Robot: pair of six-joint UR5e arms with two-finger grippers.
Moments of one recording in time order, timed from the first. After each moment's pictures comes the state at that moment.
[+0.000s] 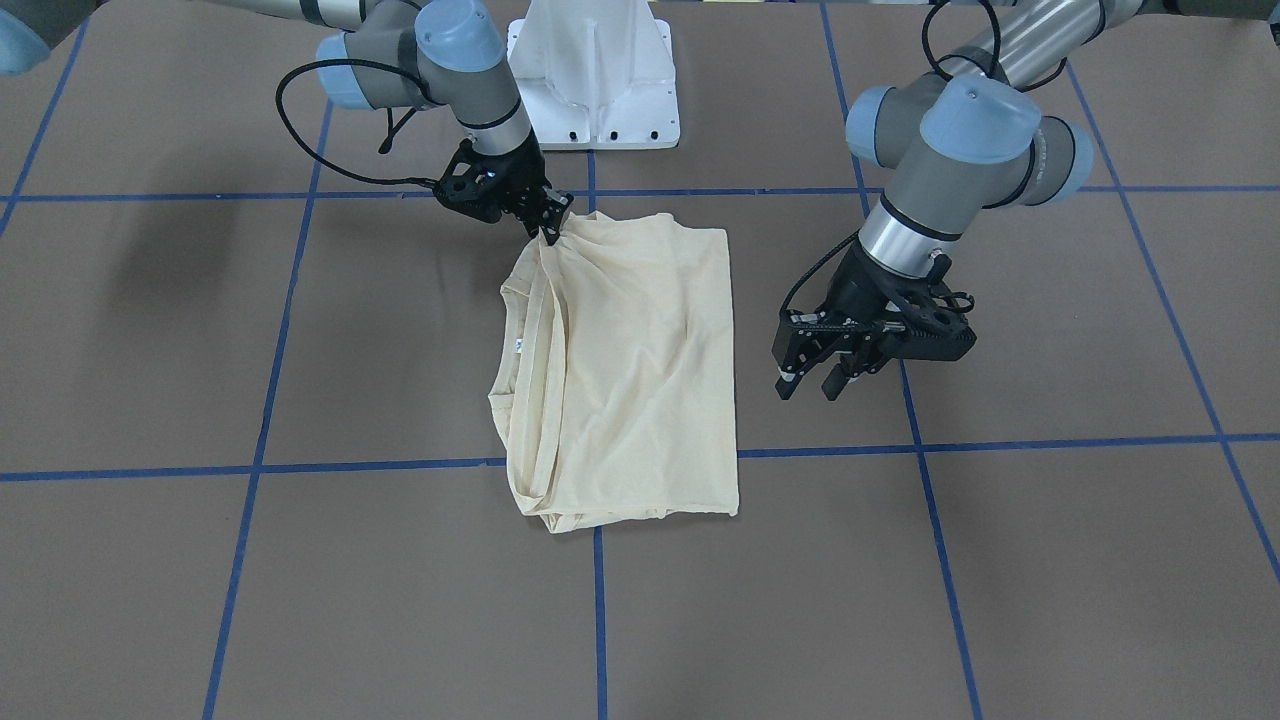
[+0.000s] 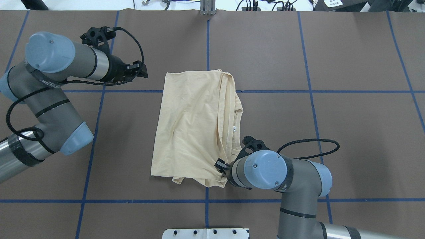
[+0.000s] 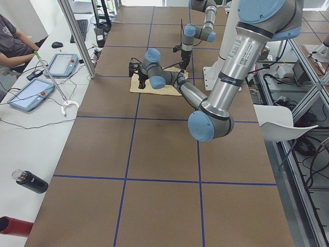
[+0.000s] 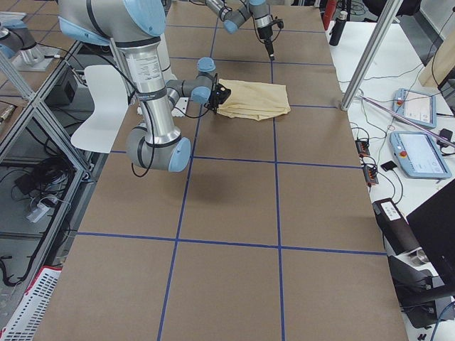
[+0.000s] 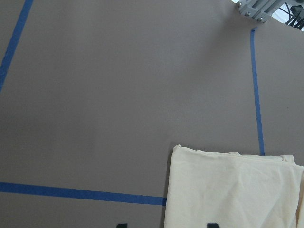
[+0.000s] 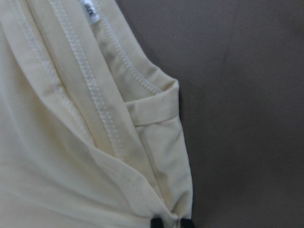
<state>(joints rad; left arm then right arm) -0.78 -2.02 -1.67 -2.14 -1.89 -1.31 0.25 -1.12 1.78 -1.28 1.69 1.98</state>
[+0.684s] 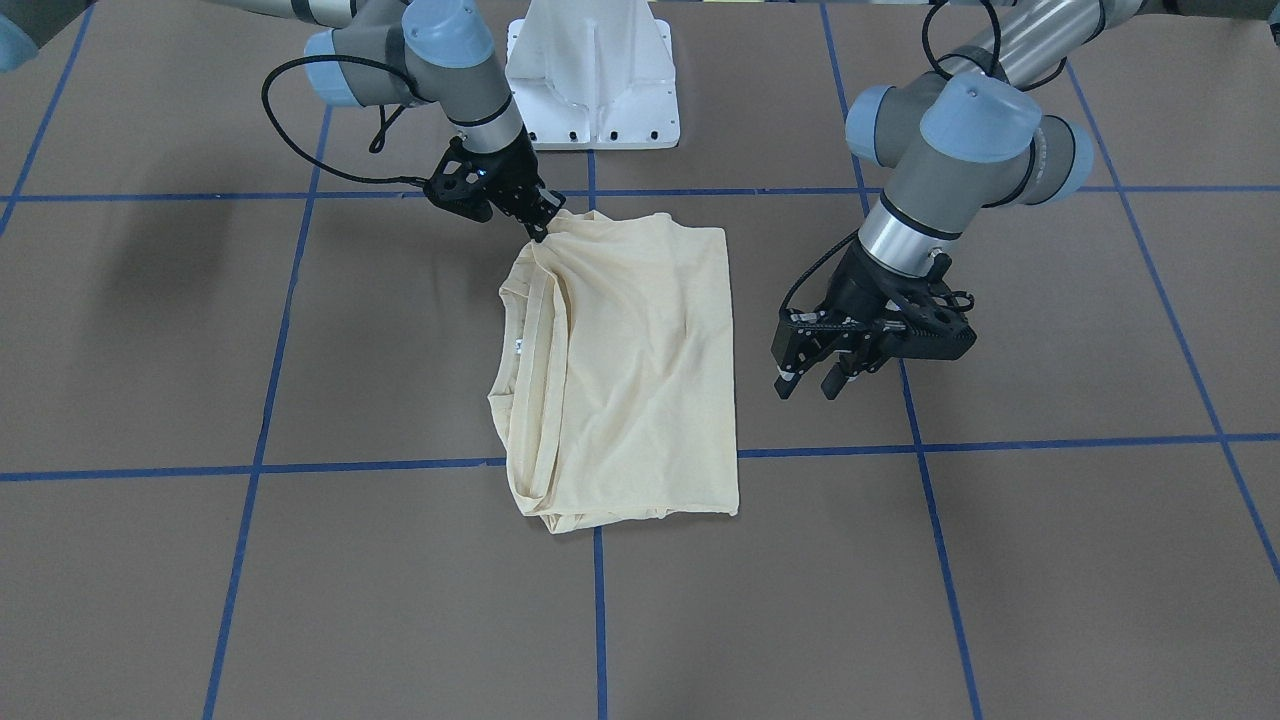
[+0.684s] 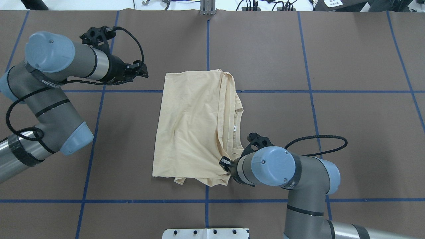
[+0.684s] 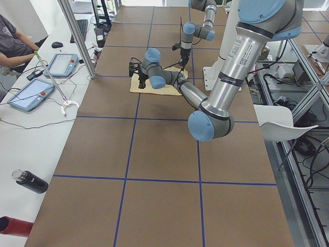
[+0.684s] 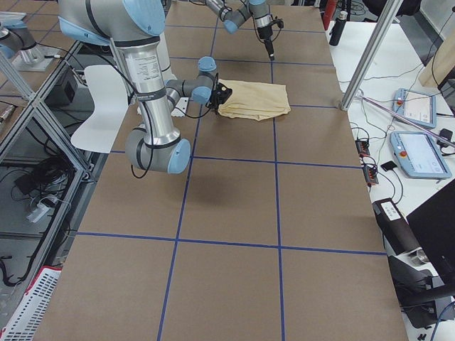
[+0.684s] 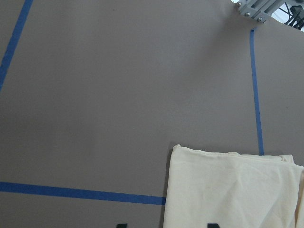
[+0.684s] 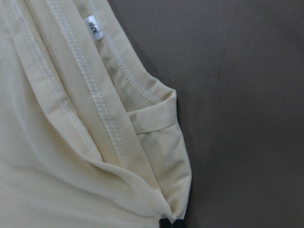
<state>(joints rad) -0.78 -2.02 -1.67 -2.14 -1.89 -1.35 0.27 -1.15 1.83 -1.28 1.70 1.98</state>
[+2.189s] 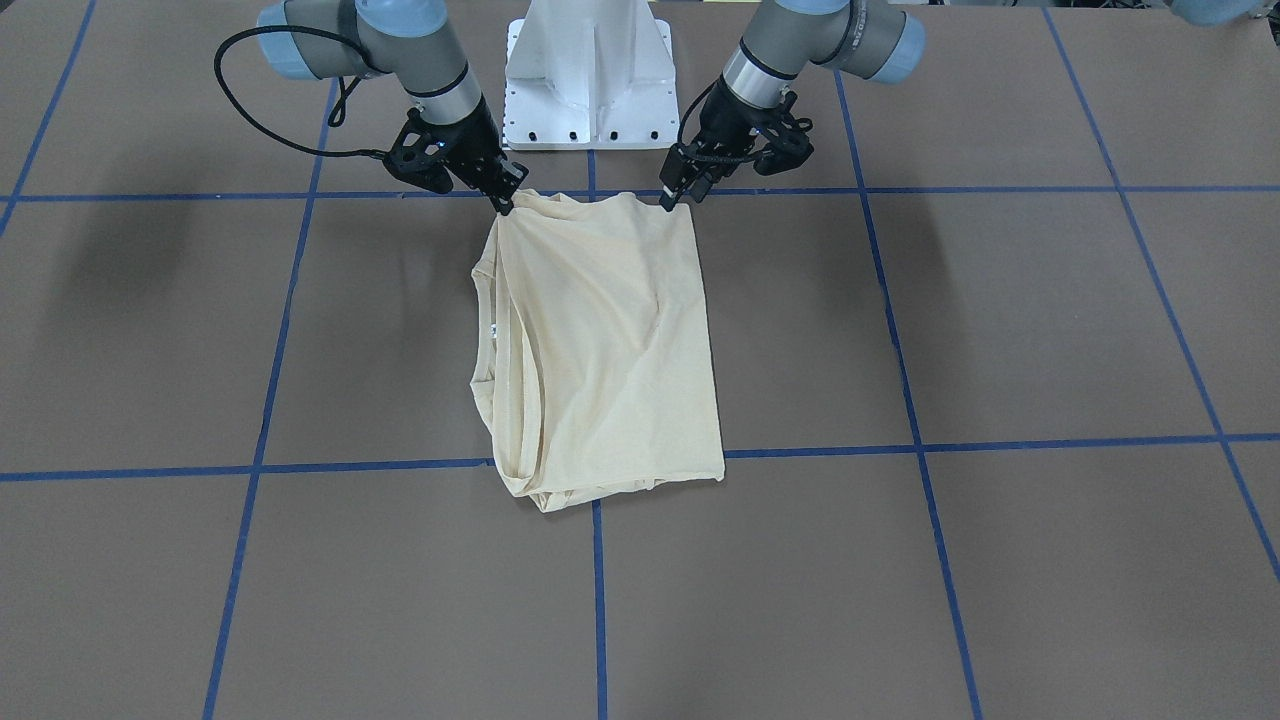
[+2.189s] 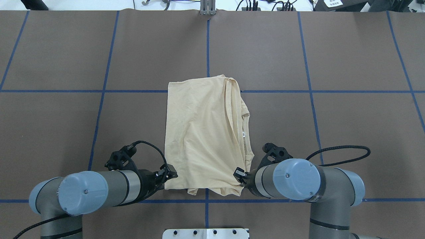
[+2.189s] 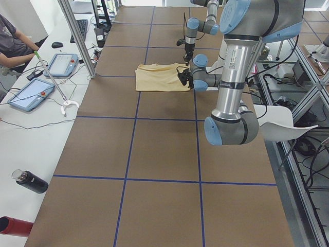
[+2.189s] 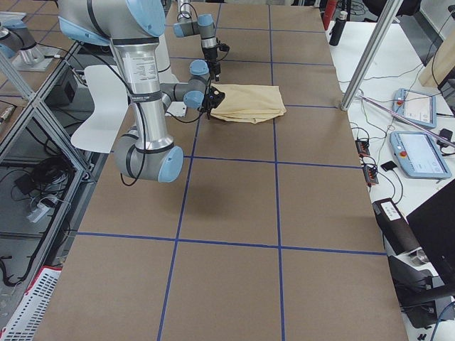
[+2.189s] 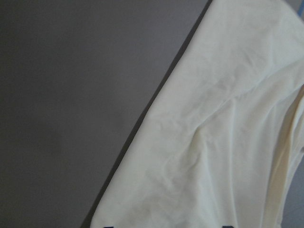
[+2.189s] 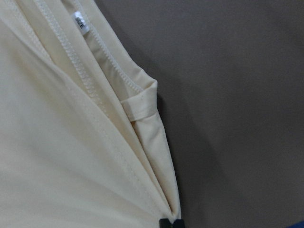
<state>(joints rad) -0.21 -1.83 -1.93 -2.15 -1.58 -2.06 0.24 -1.26 1.94 -1.28 1.70 1.98</state>
